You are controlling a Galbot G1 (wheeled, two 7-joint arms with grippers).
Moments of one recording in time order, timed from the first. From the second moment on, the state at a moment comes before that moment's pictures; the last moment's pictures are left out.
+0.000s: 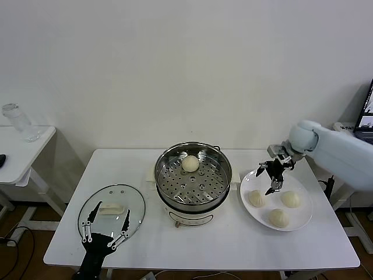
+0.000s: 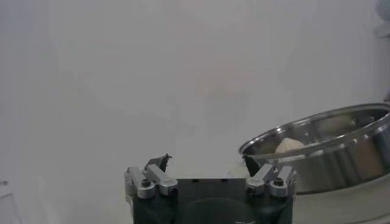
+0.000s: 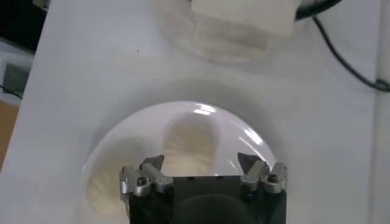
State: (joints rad) left arm 1.83 -1.35 -0.60 -2.11 0.15 -0.38 -0.02; right arm 0.27 0.75 -1.15 1.08 0.21 -0.02 -1.14
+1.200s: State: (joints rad) left arm 1.81 -1.36 -0.61 -2.08 0.15 -0.39 -0.02; right arm 0.23 0.77 -1.08 1.05 0.14 -0.03 -1.13
